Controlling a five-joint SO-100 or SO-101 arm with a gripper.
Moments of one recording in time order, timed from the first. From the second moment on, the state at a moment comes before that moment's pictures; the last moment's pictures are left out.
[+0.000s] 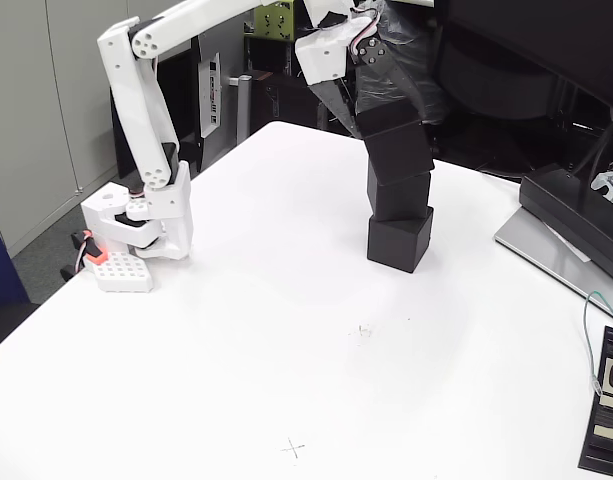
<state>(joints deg) -29.4 106.4 80.6 90.8 -3.8</state>
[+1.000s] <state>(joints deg) -35.0 106.4 80.6 90.8 -3.8</state>
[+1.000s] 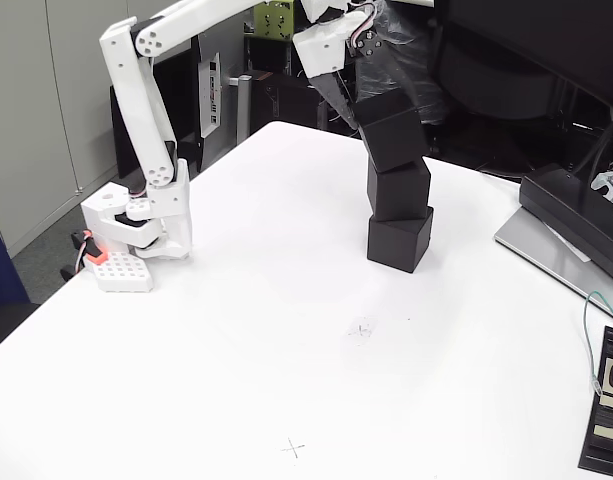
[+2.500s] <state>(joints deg) -35.3 106.4 80.6 90.8 -3.8</state>
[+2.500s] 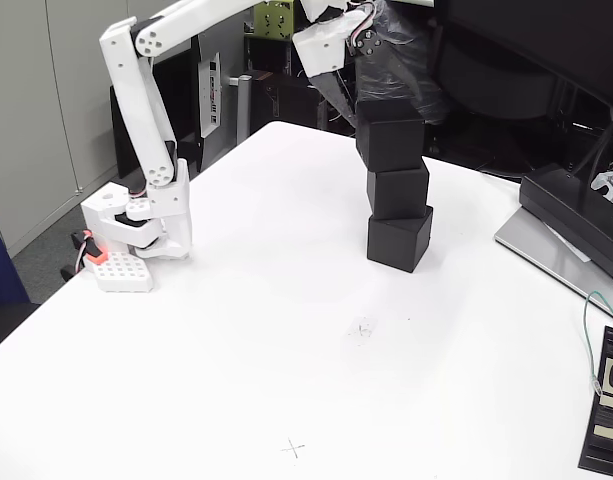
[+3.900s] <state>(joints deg) 2.2 106.5 79.7 90.8 -3.8</state>
